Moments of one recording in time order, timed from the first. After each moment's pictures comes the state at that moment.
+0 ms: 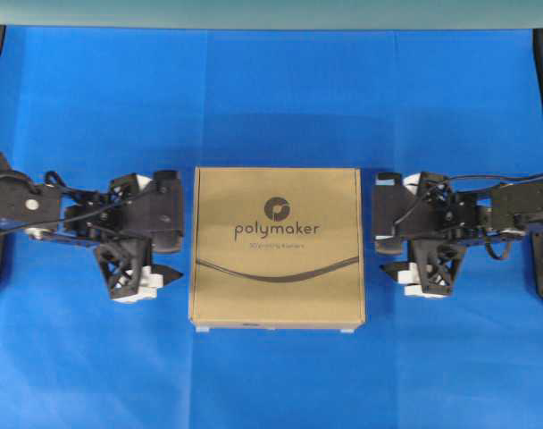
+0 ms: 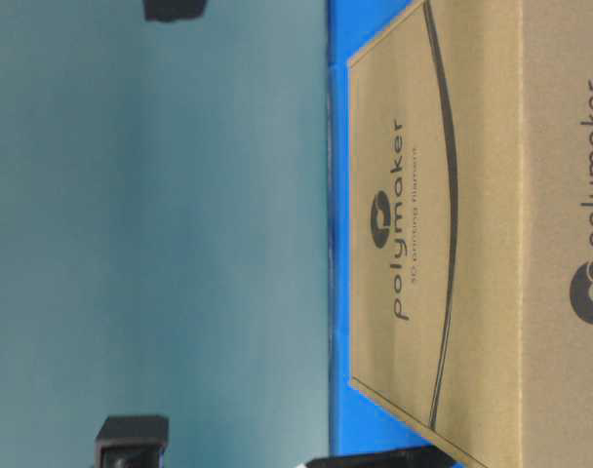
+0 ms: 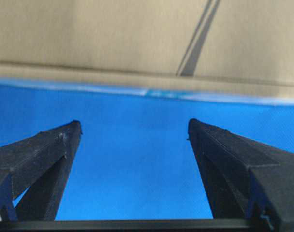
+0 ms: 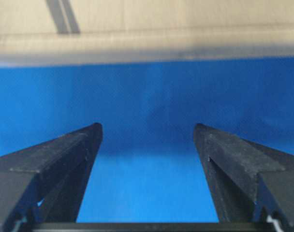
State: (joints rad) left arm 0.02 -0.12 0.88 0.02 0.15 -0.07; right arm -0.05 -0.13 0.95 0.00 0.24 -0.02
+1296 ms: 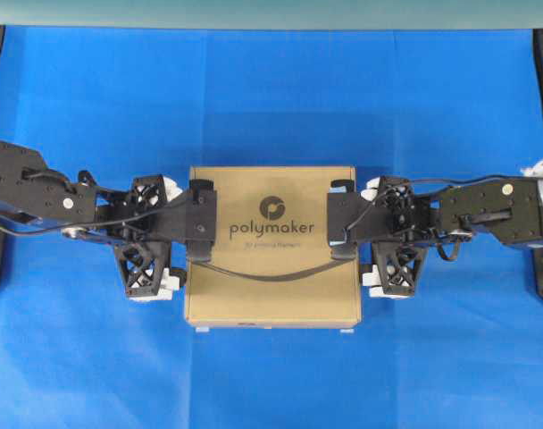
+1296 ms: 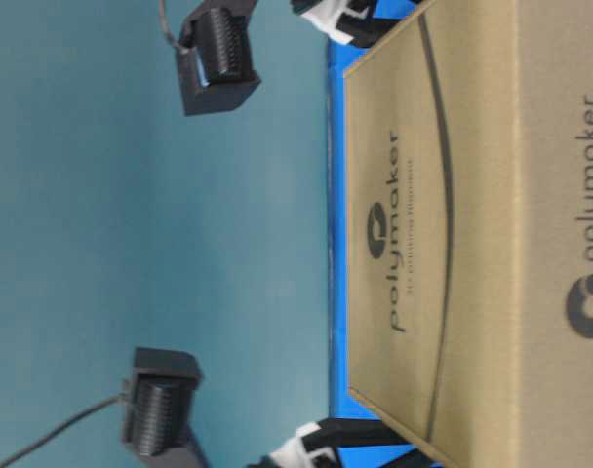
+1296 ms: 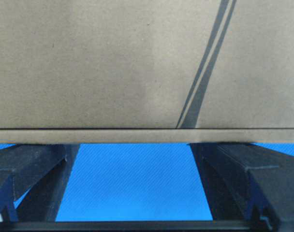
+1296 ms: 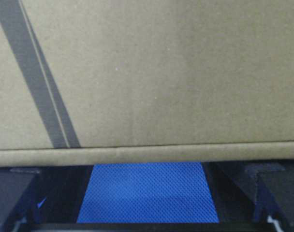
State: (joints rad) left arm 0.03 -0.05 0.75 0.03 0.30 0.00; right arm -0.04 0.01 0.79 0.00 0.31 -0.02
